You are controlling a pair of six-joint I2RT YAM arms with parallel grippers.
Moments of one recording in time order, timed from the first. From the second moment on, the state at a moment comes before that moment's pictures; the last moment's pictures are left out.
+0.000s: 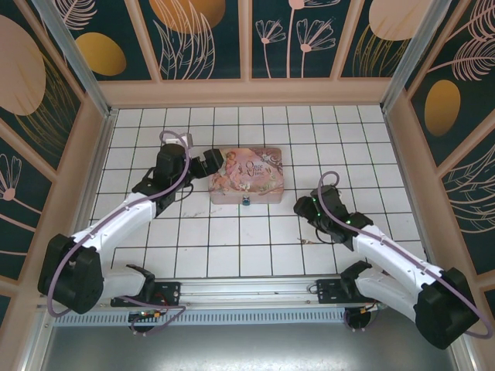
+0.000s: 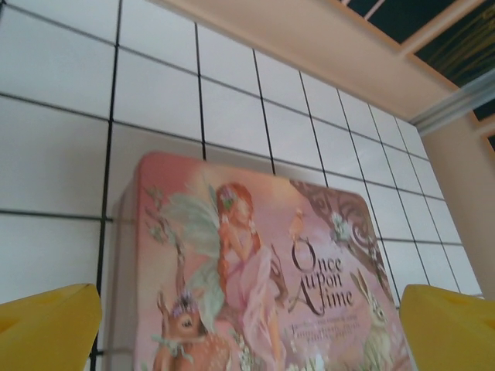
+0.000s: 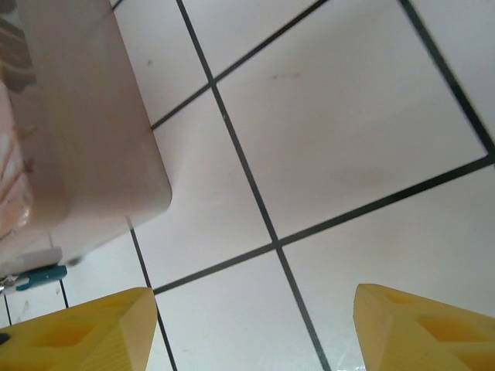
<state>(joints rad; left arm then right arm) -0.44 1.27 0.79 0.00 0.10 -0.69 0.58 0.95 0.47 -0.41 0.10 1.02</state>
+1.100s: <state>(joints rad) -0.47 1.29 0.70 0.08 0.20 -0.76 0.82 1.01 0.36 -0.41 0.12 1.25</state>
